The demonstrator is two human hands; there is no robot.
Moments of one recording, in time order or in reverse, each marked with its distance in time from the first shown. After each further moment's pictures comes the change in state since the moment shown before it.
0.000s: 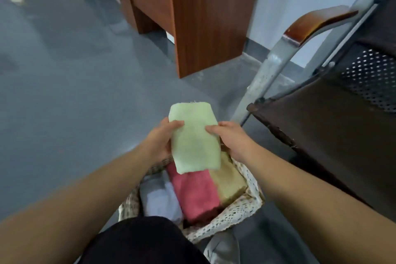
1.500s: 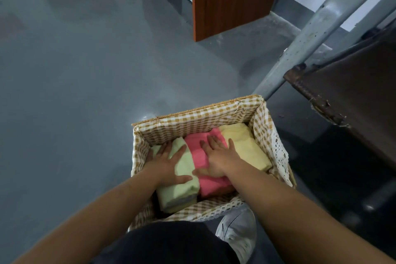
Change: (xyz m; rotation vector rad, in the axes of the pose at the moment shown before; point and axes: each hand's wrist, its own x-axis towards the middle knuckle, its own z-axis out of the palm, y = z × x) left_hand 0.001 -0.146 -0.107 1.785 -0.219 -0.198; right_hand 0.041 0.146 0.068 -1.548 -0.412 -0.126
